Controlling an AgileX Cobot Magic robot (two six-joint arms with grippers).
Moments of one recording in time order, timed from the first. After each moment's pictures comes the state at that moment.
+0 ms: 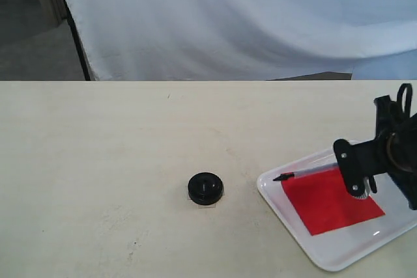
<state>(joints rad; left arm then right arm) 0.02 0.00 0.00 0.03 0.35 0.01 0.17 1.74 -0.73 -1.74 0.41 0.07</state>
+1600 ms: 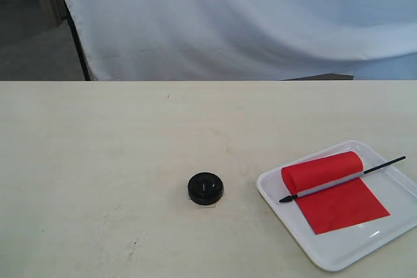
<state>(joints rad) 0.02 0.00 0.00 0.03 0.35 0.01 0.19 0.20 -0.45 -0.18 0.39 0.26</state>
